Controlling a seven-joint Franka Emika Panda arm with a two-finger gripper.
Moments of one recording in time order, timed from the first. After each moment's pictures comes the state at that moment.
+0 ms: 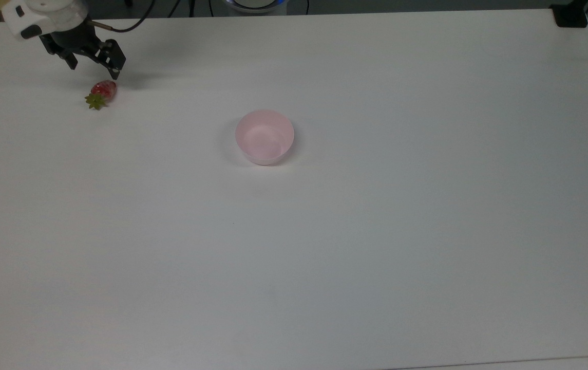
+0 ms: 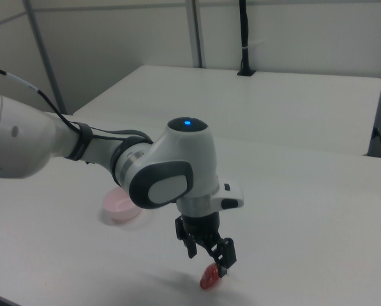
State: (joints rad) arm -0.16 0.09 -0.39 -2.17 -0.04 2.23 -0.30
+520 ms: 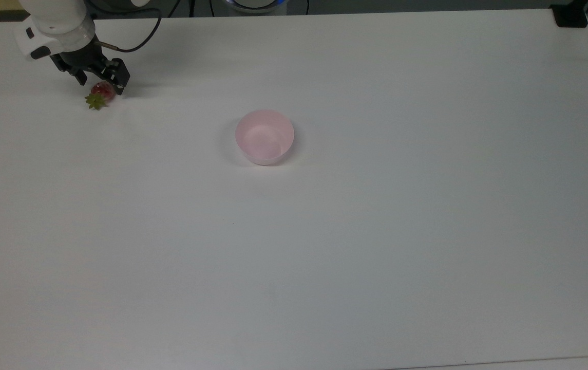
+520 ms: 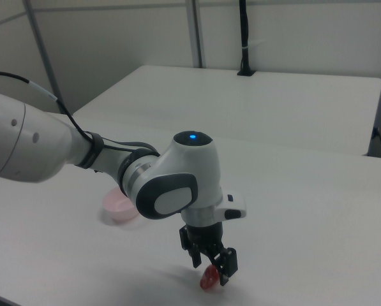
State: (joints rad) arm -0.15 0.17 -0.39 -2.17 -0.01 2.30 -0.31
